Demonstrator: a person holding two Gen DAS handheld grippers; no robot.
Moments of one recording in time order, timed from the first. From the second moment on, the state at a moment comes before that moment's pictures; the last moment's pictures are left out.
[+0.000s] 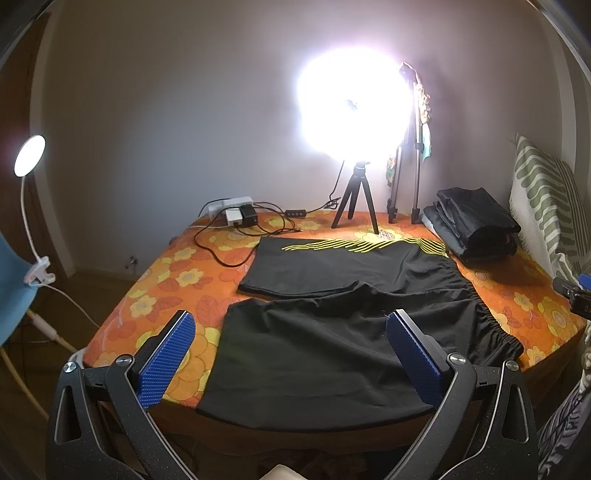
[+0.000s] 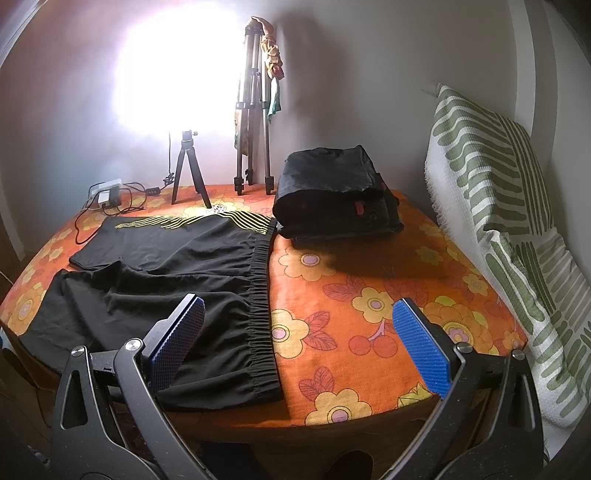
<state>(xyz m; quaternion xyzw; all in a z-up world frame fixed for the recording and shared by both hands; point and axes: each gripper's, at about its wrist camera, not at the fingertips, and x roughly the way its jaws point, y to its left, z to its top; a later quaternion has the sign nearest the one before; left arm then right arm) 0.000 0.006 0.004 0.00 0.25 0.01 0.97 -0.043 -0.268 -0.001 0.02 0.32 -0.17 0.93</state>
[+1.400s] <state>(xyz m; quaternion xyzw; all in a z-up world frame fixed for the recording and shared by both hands) 0.000 -0.001 -0.017 0.04 0.26 -0.01 0.96 -0.037 -0.263 -0.004 -0.01 0.33 -0.12 0.94</state>
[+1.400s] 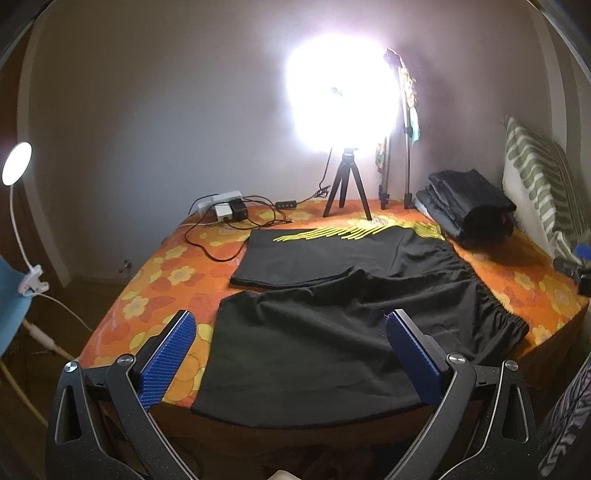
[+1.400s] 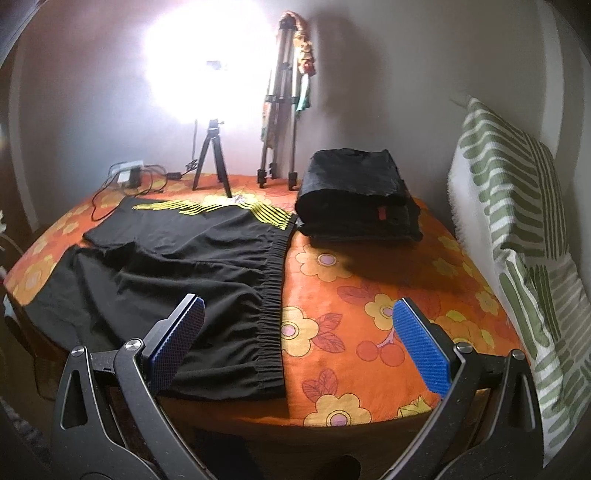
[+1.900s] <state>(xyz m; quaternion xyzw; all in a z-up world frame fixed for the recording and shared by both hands) 0.020 0.041 -0.047 0.02 0.36 -0.02 0.93 -0.026 -0.246 -0.016 -0.06 0.34 0.01 0.94</state>
